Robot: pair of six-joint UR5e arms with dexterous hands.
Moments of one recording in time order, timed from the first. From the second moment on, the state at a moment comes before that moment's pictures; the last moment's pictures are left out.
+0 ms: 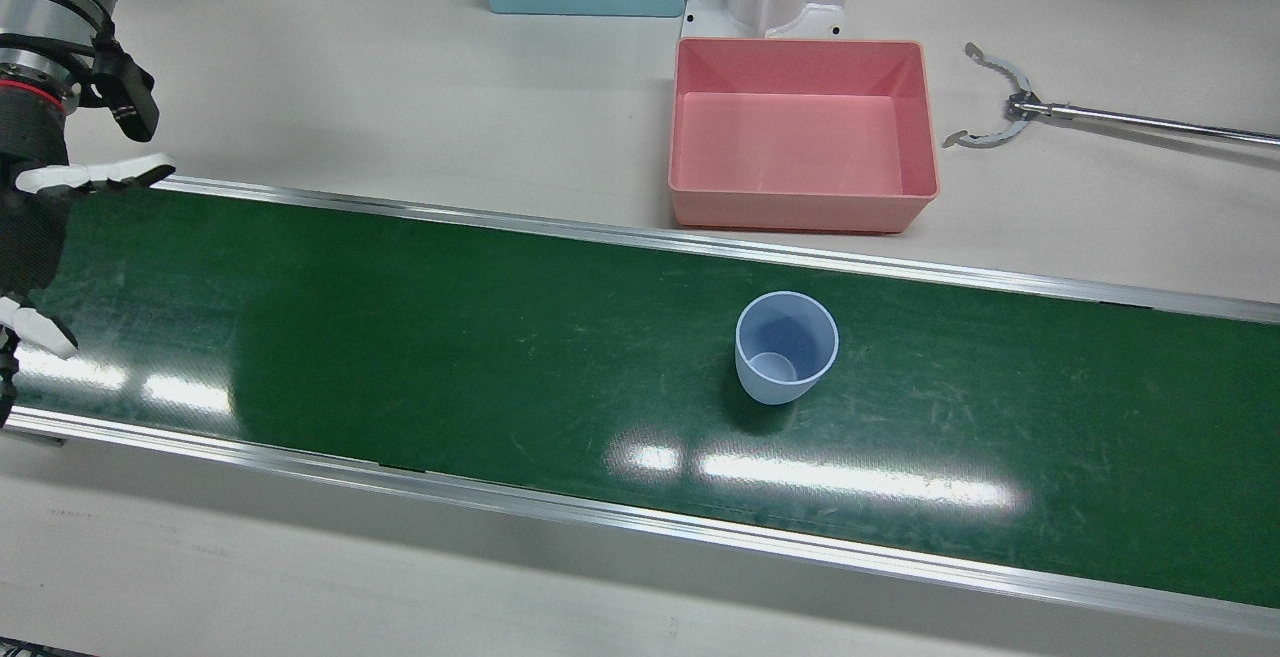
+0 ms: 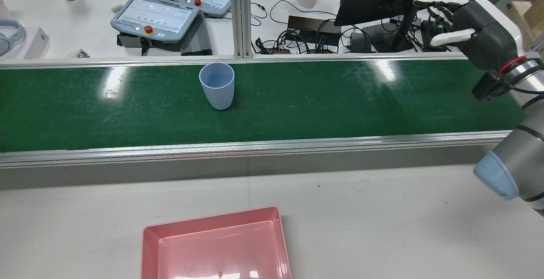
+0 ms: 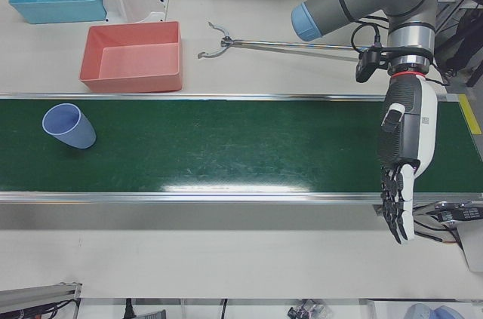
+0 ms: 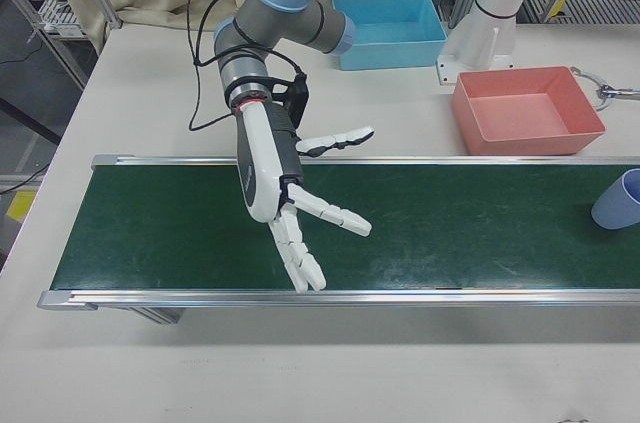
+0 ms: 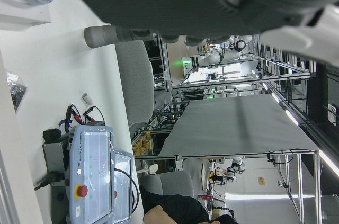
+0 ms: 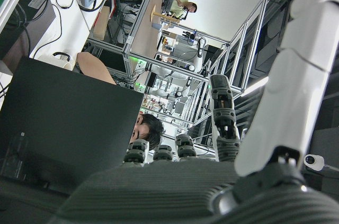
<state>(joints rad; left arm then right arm) -1.46 -1.86 -1.67 0.42 1.75 0.12 1.10 -1.39 1.92 -3.42 -1.27 -0.39</state>
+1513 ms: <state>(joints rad) -1.46 -1.86 -1.67 0.42 1.75 0.12 0.78 -1.33 1.99 -3.54 -0.90 -0.60</state>
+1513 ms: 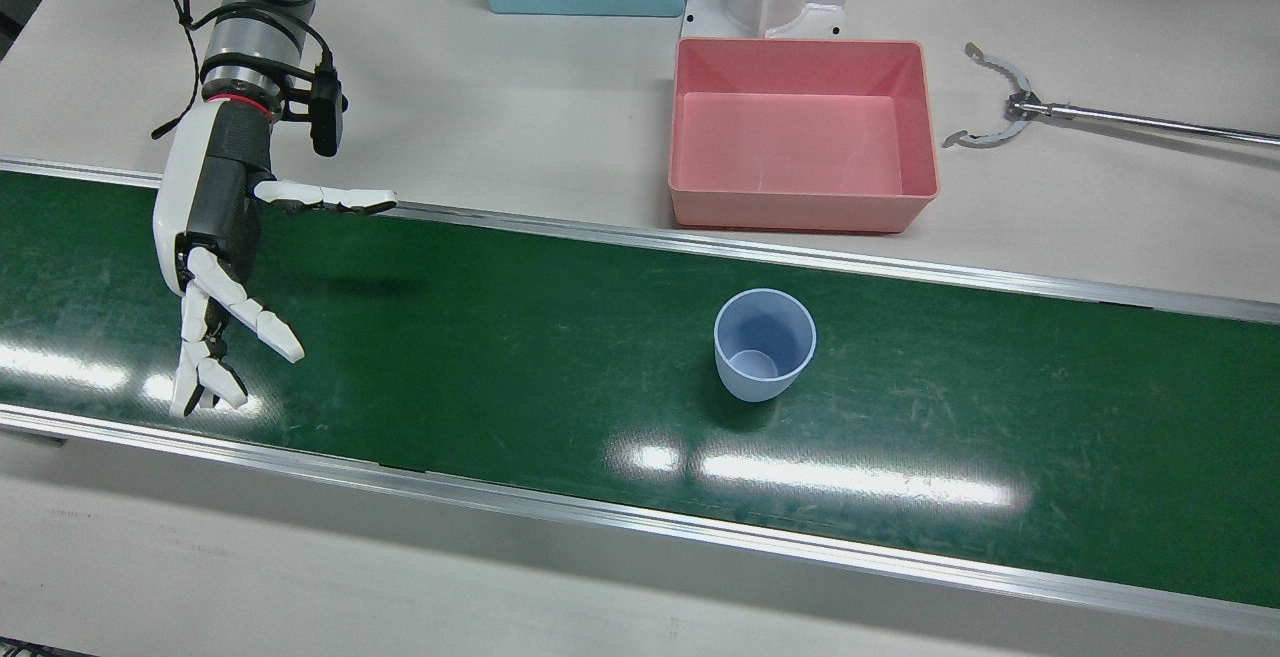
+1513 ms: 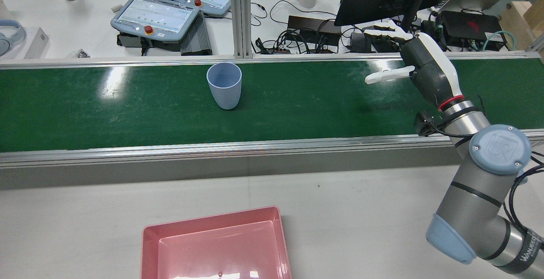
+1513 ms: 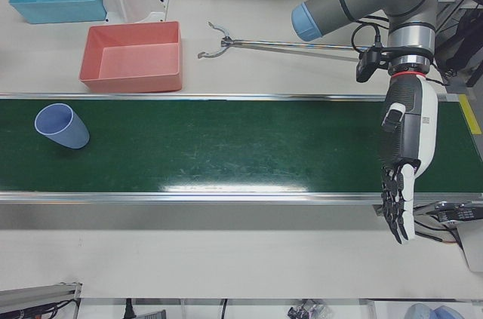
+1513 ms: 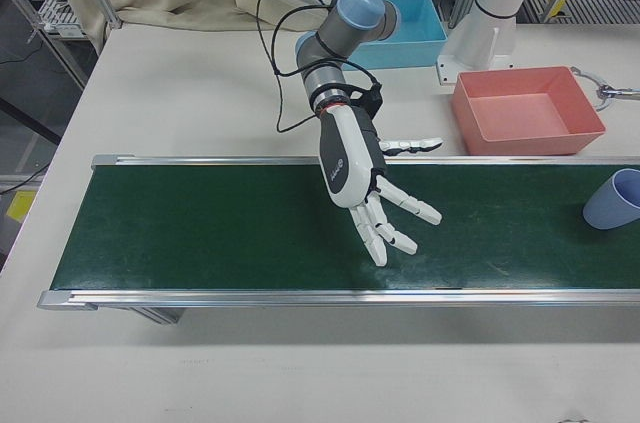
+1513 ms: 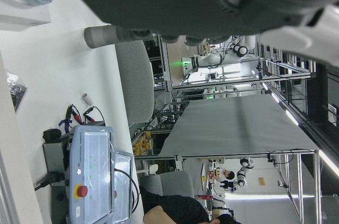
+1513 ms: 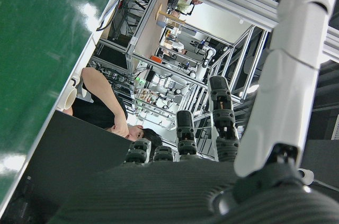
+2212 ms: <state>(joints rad) -1.46 -1.86 -1.67 0.42 1.75 0.12 0.73 -1.22 1.92 -3.51 -0.78 -0.69</state>
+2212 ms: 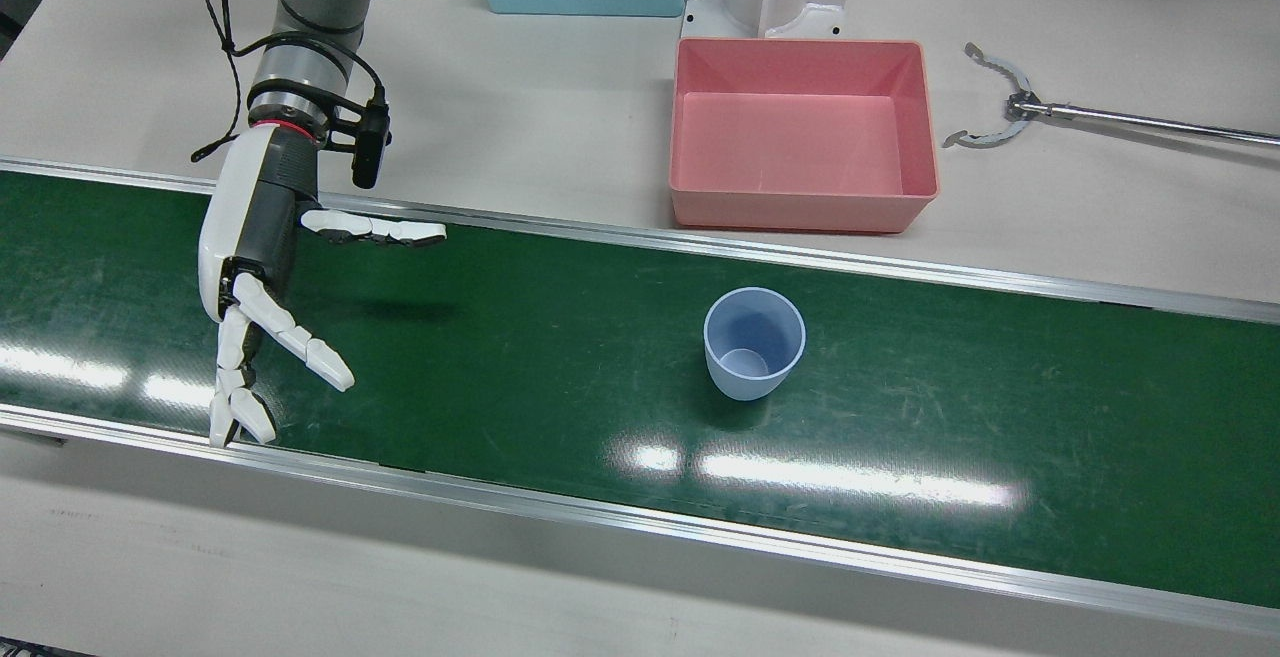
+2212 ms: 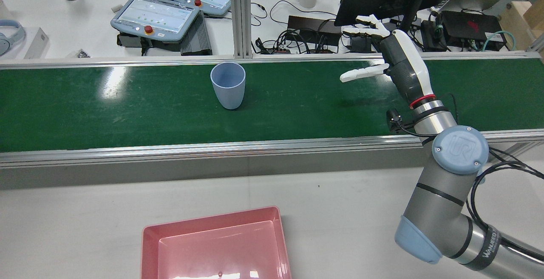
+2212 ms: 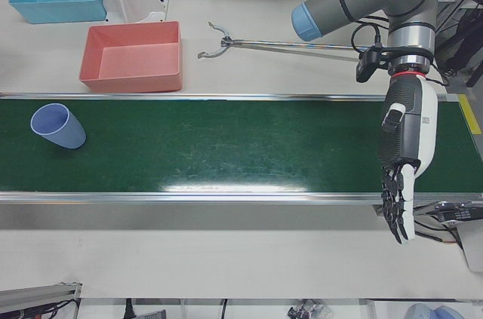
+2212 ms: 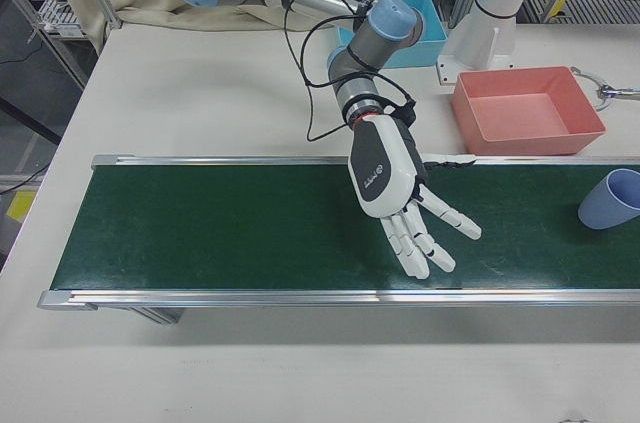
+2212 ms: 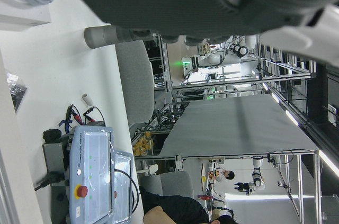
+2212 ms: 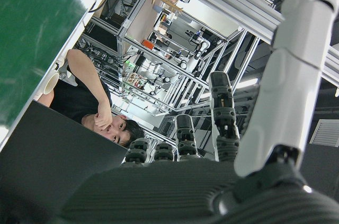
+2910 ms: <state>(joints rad) -1.46 -1.86 -1.67 0.42 1.75 0.12 0.65 -1.15 1.86 -3.48 -0.72 -0.57</state>
